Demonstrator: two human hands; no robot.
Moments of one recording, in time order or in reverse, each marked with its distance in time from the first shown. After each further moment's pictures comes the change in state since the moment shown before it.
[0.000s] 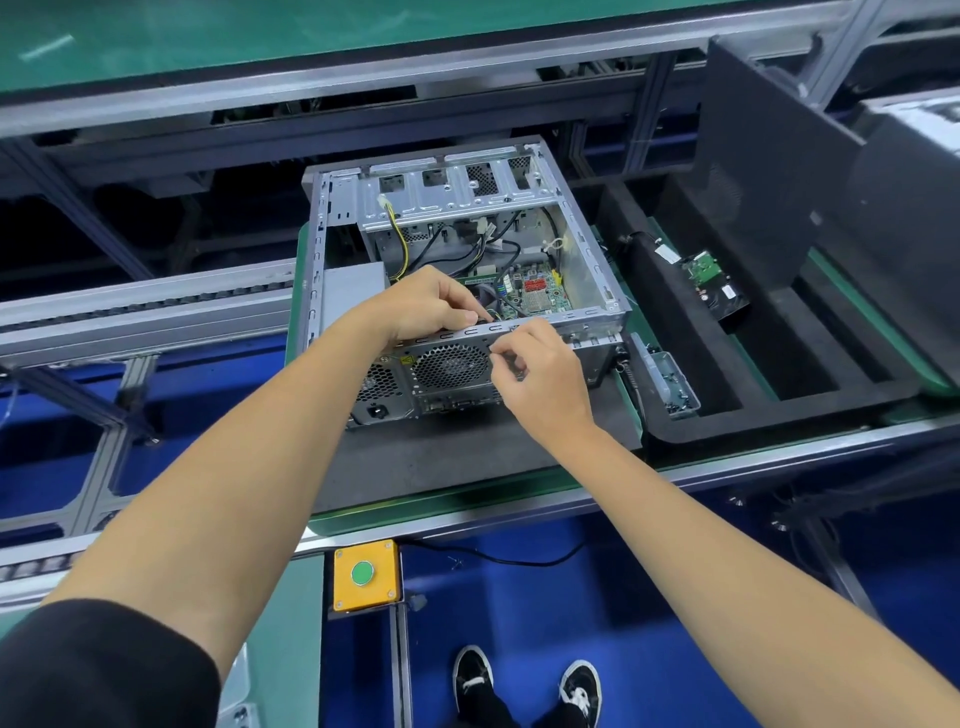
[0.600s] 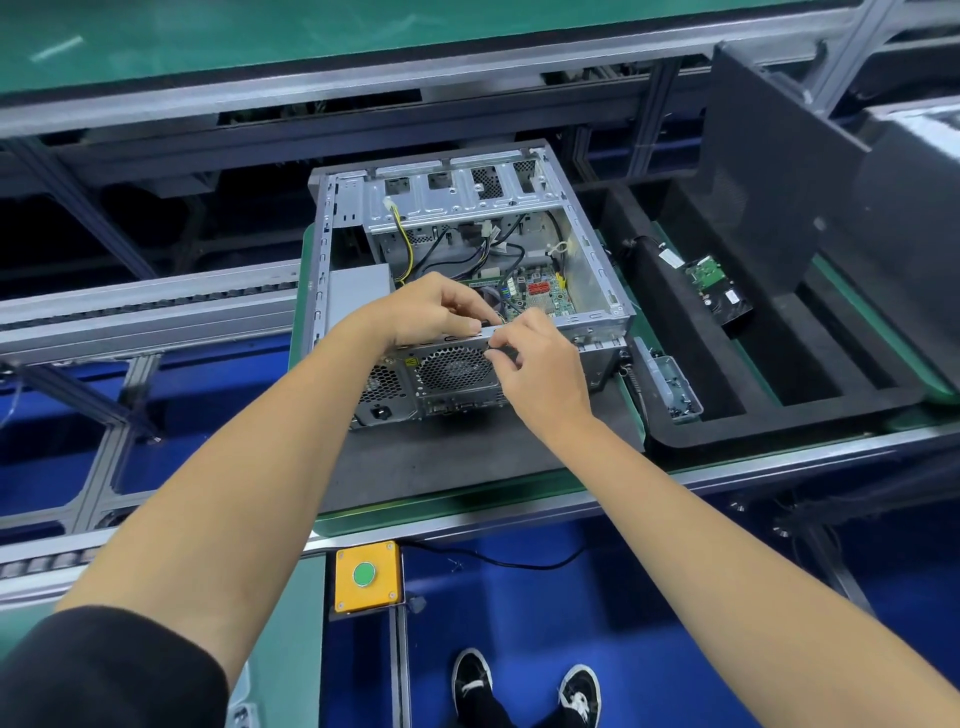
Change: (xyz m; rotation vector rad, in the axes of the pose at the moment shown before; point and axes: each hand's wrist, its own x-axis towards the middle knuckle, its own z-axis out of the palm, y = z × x) left_hand -0.006 -0.001 -0.001 -0.012 -0.059 0.111; right_hand 0.013 -0.005 0.001 -0.047 -0.060 0.064
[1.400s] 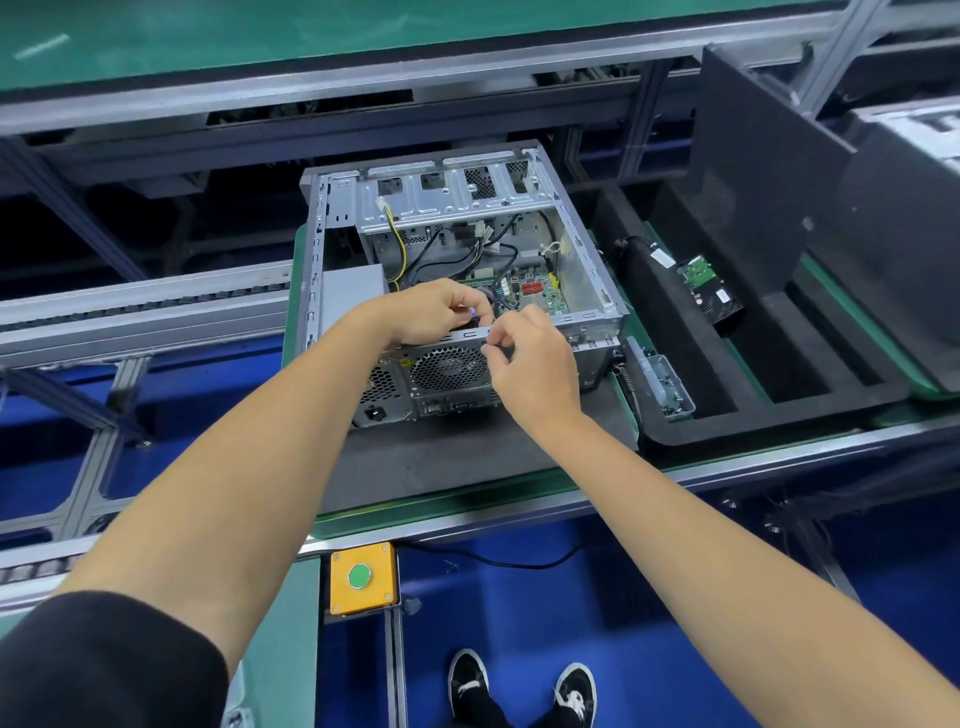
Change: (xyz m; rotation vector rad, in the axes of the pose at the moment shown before) left_hand 0.016 0.002 0.001 0.278 -0.115 -0.027; right_hand 0.005 -0.012 0.000 -0.041 -0.009 0.129
